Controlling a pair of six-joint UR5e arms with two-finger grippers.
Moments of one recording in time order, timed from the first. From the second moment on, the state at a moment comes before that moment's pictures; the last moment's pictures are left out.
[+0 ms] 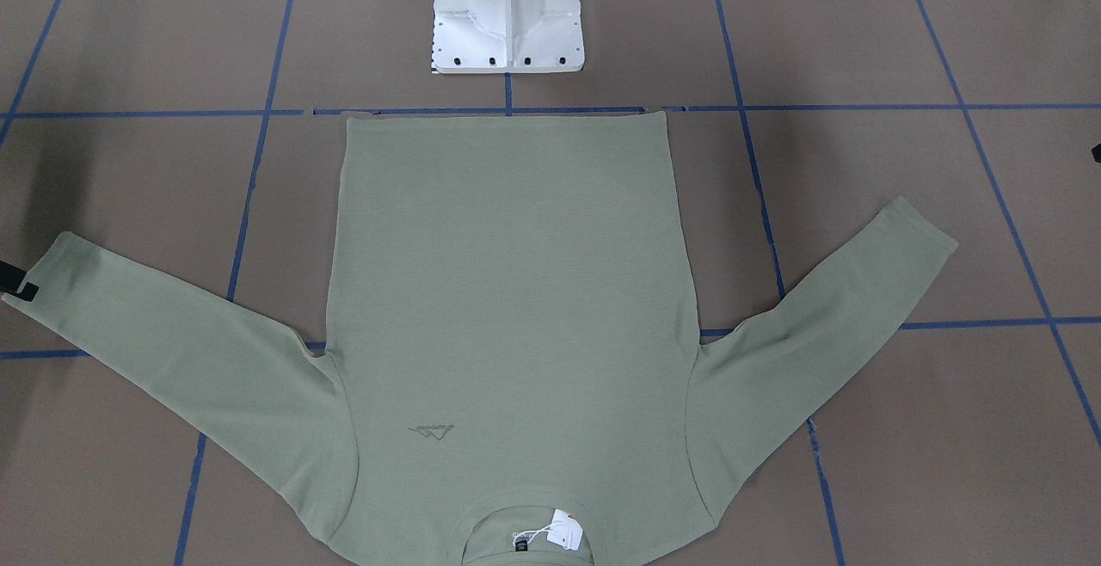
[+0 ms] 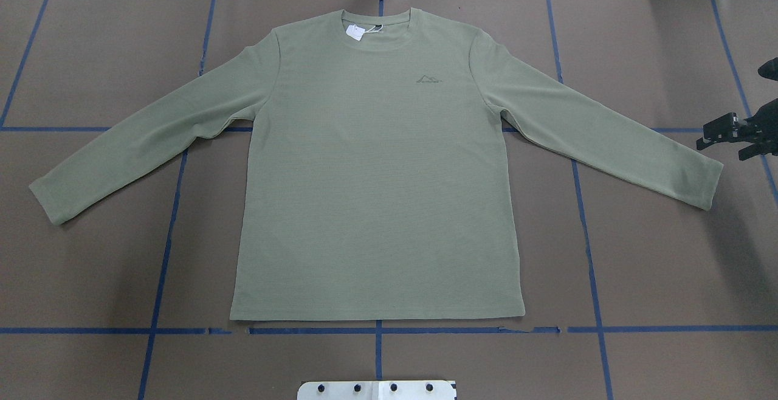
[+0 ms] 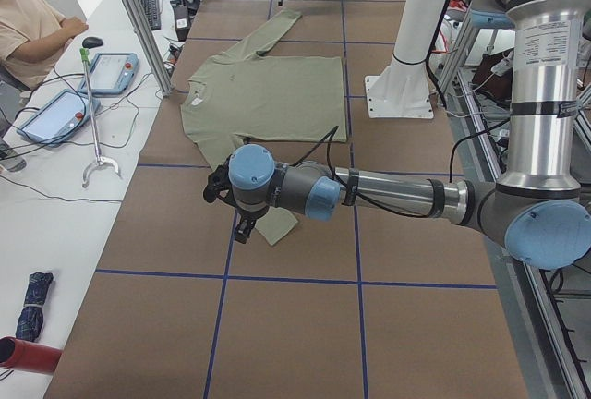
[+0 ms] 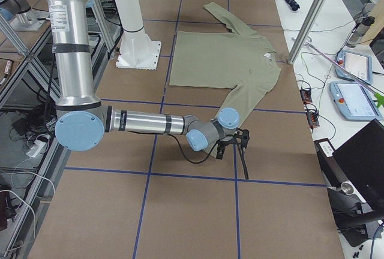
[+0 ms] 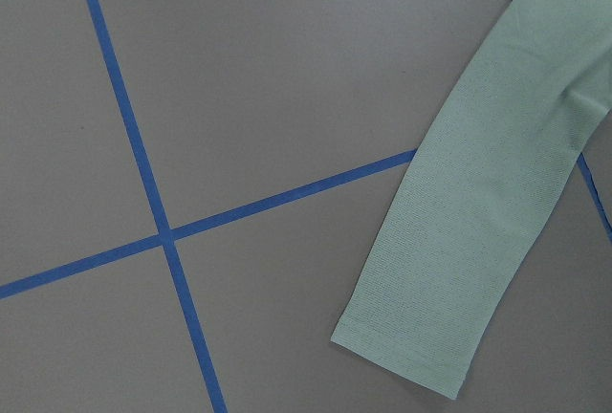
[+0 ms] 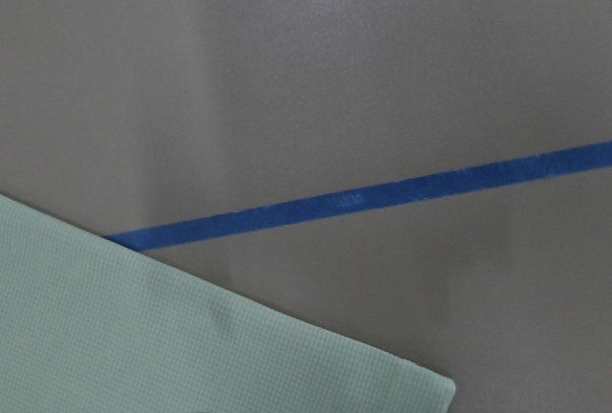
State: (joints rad) left arm -1.53 -1.52 -1.73 -1.75 -2.53 0.09; right arm 1.20 -1.51 1.37 -0.98 2.36 0.78
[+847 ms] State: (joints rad) left arm -1.53 -1.52 -1.73 -1.75 -2.53 0.09; right arm 1.19 -1.49 1.35 -0.98 2.36 0.79
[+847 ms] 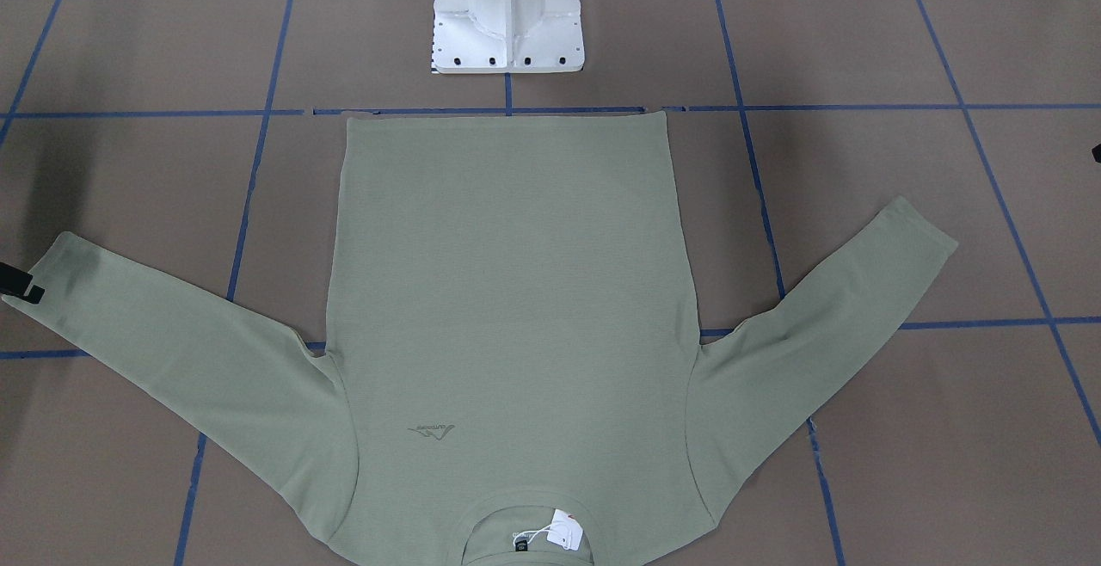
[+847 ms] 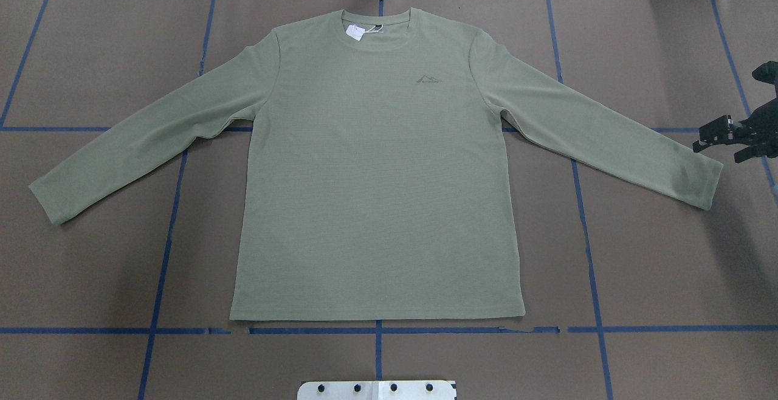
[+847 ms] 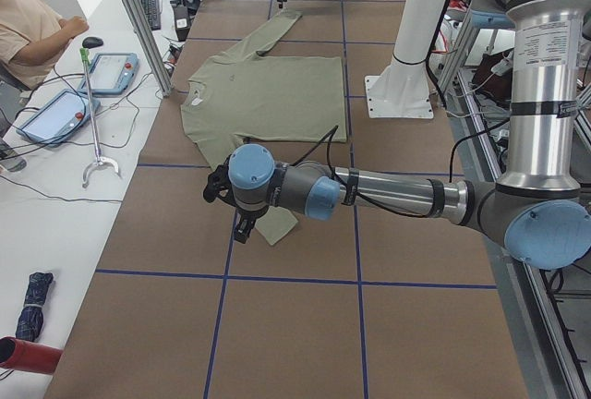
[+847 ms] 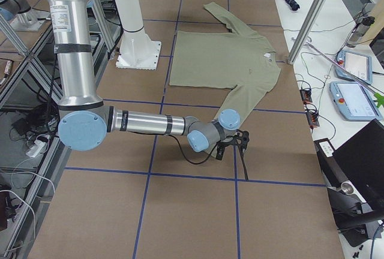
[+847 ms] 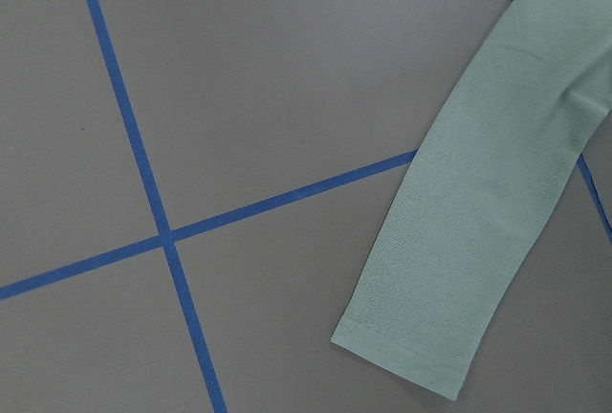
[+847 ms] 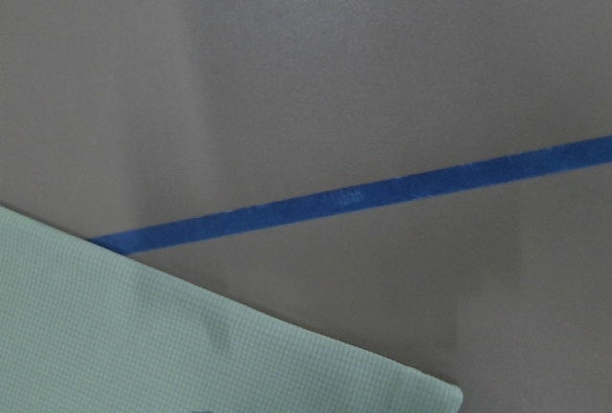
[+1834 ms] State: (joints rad) left arm -1.53 -1.52 -1.73 -1.75 -2.53 0.08; right arm 1.19 -1.49 1.36 -0.98 2.37 0.83
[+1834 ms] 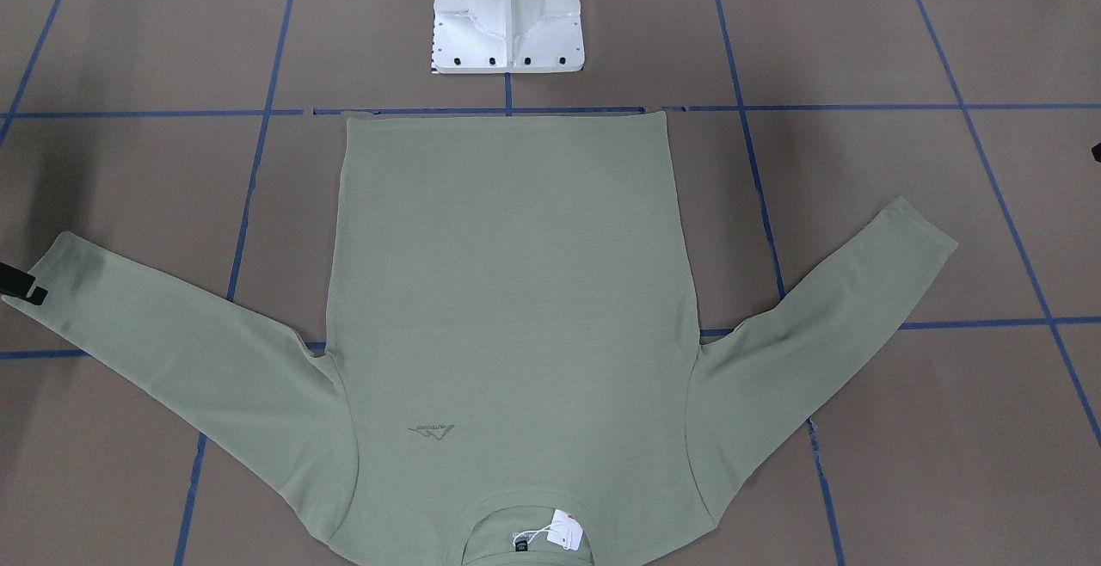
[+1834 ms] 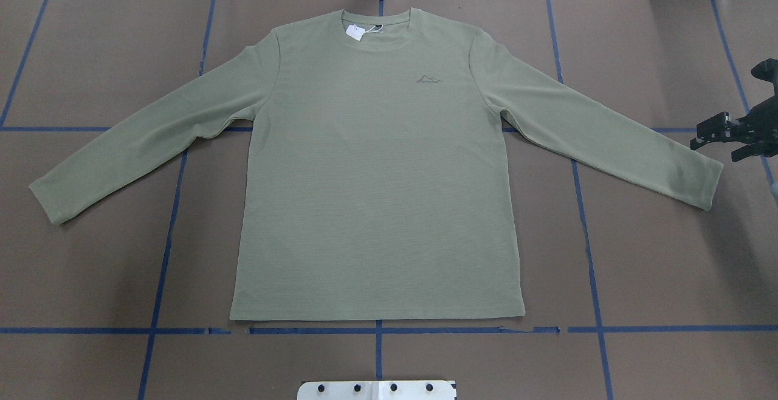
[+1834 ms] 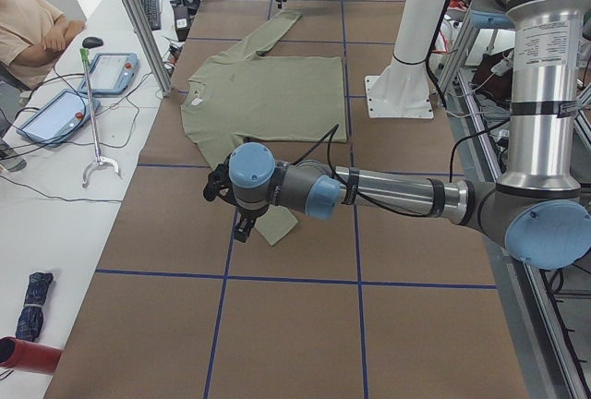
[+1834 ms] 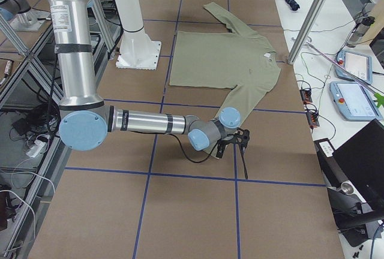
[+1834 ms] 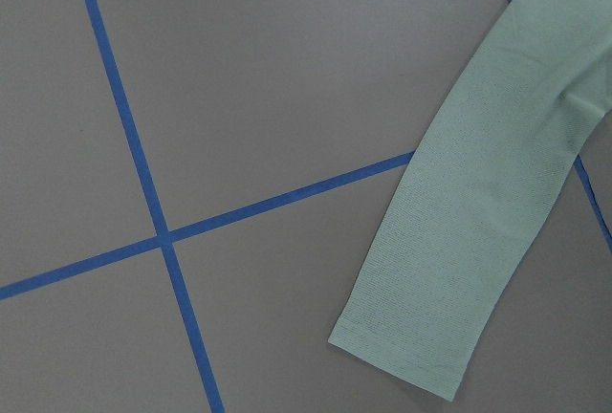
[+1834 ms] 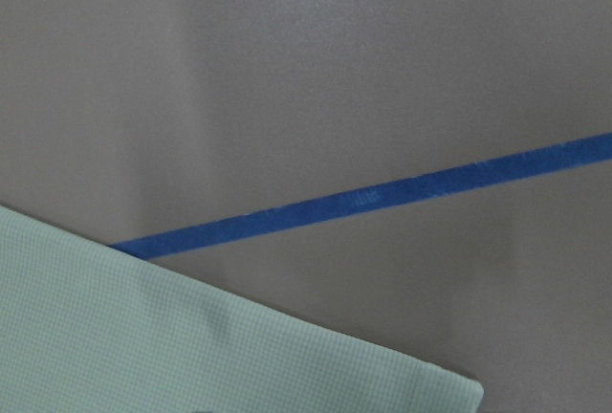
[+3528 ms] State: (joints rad) left arm -1.53 -1.52 -1.73 -1.75 -2.52 0.08; right arm 1.15 -1.50 1.31 -0.98 2.36 0.82
